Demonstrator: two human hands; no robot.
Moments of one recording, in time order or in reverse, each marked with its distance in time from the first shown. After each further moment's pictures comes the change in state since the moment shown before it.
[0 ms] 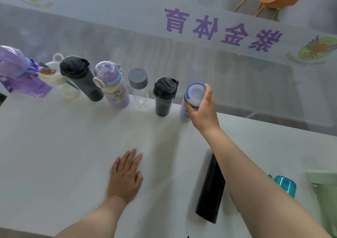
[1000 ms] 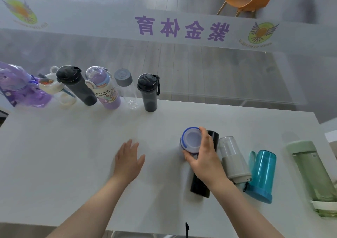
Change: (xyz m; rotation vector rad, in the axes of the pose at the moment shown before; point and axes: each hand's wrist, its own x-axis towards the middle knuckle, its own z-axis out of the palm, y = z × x) left_hand 0.012 0.040 -0.029 -0.029 -0.187 -0.140; right_hand -0.191 0.047 -0.060 -0.073 -0.071 0.003
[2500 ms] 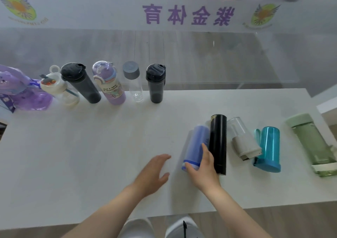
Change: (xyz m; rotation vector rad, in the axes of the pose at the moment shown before) left_hand -0.051 -0.028 0.015 -0.339 -0.197 0.561; right_hand -0.076 -0.001 0.089 0.023 -0.021 0.453
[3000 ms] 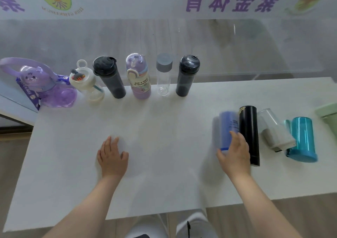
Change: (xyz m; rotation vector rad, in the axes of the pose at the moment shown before) left_hand -0.059 -0.166 -0.129 0.275 0.510 -0.573; right_hand 0.018 -0.026 0.041 -0.427 0.342 -0.040
